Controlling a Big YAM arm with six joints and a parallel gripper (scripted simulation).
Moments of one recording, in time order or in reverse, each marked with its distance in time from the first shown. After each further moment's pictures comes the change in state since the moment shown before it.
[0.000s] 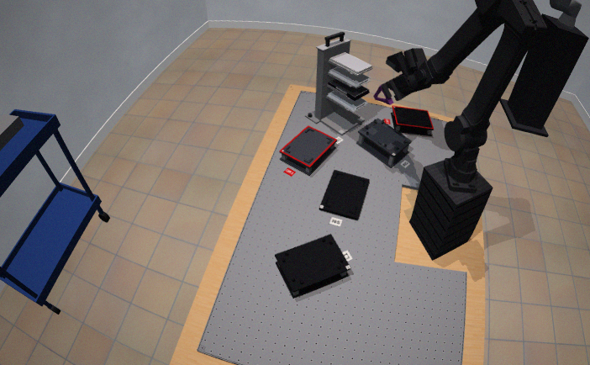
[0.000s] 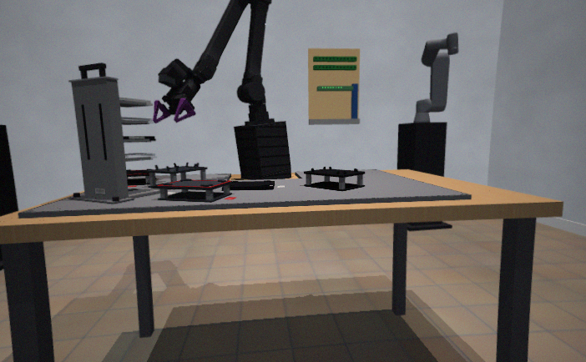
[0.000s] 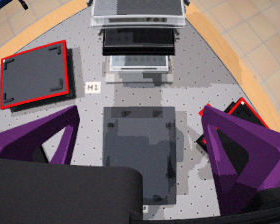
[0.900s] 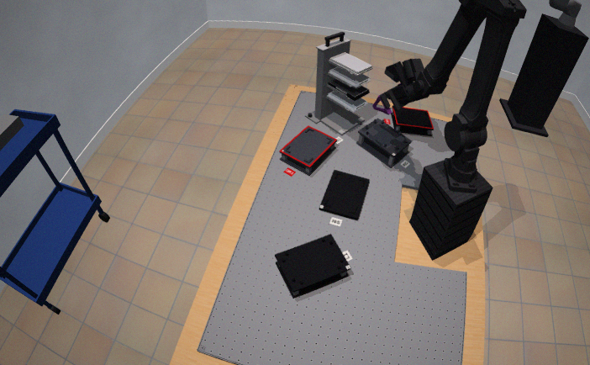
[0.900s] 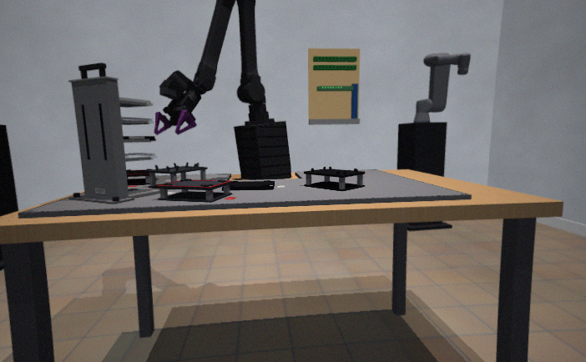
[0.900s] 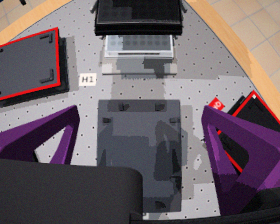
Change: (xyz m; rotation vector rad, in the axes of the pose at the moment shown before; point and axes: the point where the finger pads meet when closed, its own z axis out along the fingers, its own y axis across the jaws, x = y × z) arm 0.029 0.000 0.026 -0.002 0.007 -0.001
